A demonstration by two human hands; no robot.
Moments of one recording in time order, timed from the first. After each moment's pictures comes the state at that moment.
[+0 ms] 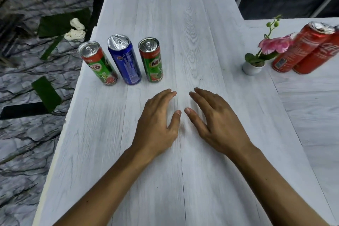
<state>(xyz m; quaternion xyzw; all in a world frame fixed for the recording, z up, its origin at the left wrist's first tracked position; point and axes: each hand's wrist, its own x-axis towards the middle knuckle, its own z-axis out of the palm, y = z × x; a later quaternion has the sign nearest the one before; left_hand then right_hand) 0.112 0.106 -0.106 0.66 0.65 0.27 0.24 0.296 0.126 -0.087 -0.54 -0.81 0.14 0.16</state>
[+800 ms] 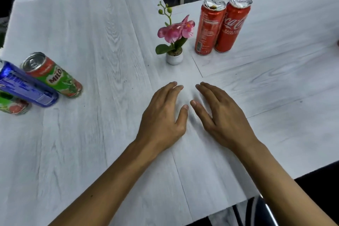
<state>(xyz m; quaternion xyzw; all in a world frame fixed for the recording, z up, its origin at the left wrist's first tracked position) 0.304 0.139 -0.103 0.78 0.54 0.21 0.23 0.482 0.109 -0.099 -0.67 -0.70 0.15 0.22</state>
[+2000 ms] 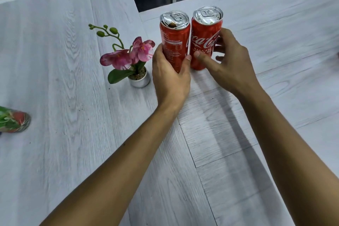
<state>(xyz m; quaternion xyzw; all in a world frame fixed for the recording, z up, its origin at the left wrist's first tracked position) 0.471 0.291 -0.108 0.53 0.63 0.47 0.32 0.612 0.281 -0.086 -0.67 -0.59 0.23 0.39</state>
